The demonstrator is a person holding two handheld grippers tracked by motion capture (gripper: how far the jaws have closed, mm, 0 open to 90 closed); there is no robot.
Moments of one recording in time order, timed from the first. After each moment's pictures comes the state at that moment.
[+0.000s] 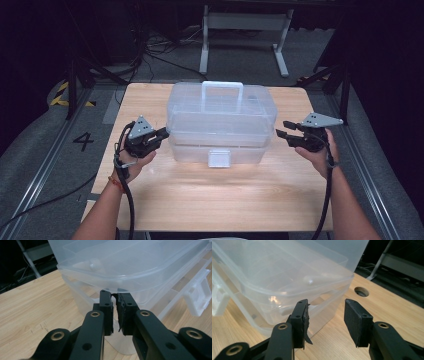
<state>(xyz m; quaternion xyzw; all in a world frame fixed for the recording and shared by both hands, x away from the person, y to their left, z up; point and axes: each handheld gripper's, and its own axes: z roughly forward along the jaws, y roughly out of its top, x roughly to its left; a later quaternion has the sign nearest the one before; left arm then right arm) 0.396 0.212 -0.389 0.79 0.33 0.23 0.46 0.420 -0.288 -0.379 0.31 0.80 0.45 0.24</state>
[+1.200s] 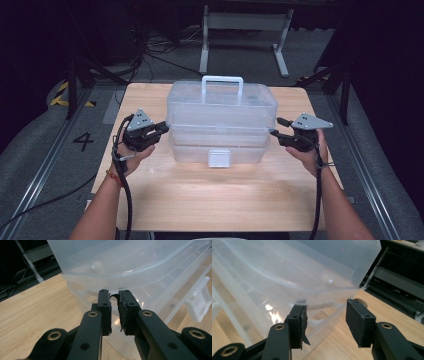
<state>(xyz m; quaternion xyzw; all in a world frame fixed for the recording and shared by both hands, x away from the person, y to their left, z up) 0.405 0.213 -0.371 0.80 0.32 0.22 0.46 0.422 -0.267 -0.382 0.29 0.78 0.47 0.29</state>
